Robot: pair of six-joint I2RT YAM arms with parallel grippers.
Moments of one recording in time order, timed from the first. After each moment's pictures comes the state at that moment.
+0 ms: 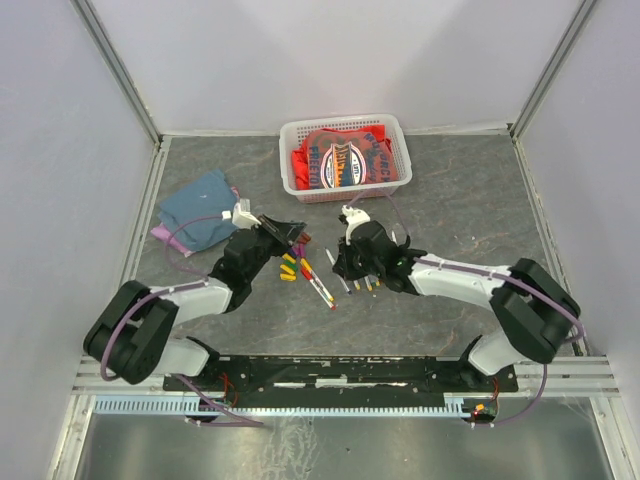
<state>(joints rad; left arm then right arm) -0.52 1.38 0.40 0.83 -0.03 -1.07 0.83 1.49 0.78 0.04 0.01 0.47</state>
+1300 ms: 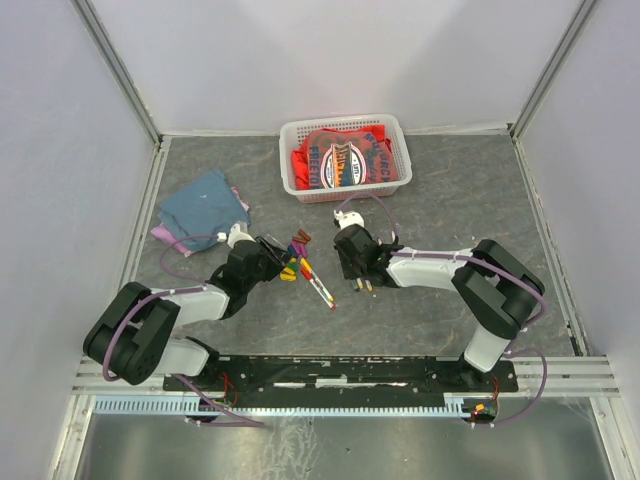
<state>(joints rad) -0.49 1.35 0.32 0.51 -0.10 -1.04 0.85 1.72 0.88 -0.04 0.27 0.42</state>
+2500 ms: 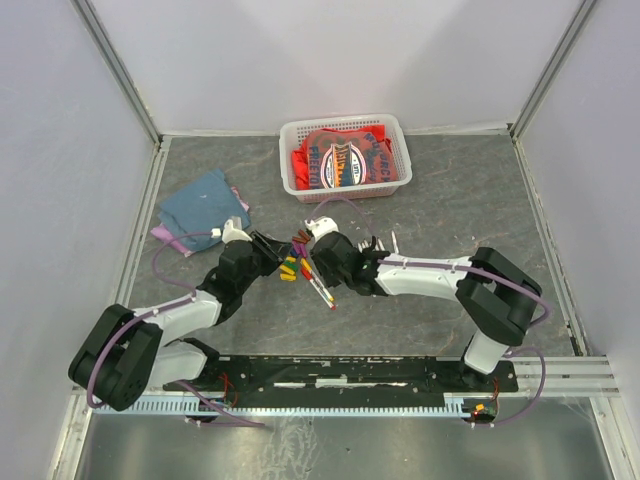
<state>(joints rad) -0.49 1.20 0.31 0.51 -0.09 -1.04 1.00 1.69 0.97 -0.09 0.29 0.34</state>
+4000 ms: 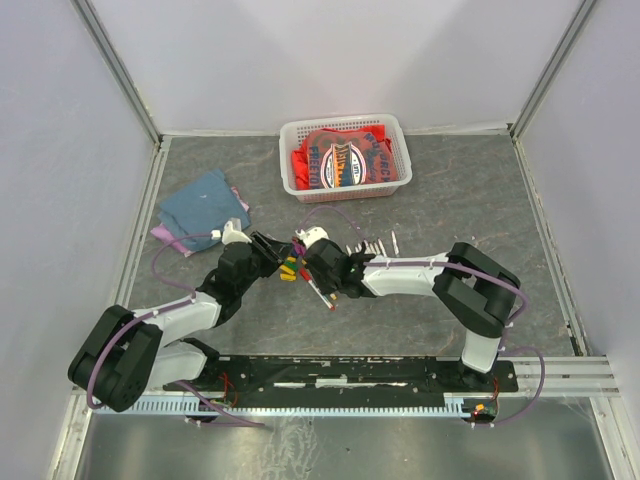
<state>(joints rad) -0.49 1.19 0.29 0.53 -0.09 -1.05 1.03 1.82 1.02 -0.10 0.26 0.34</state>
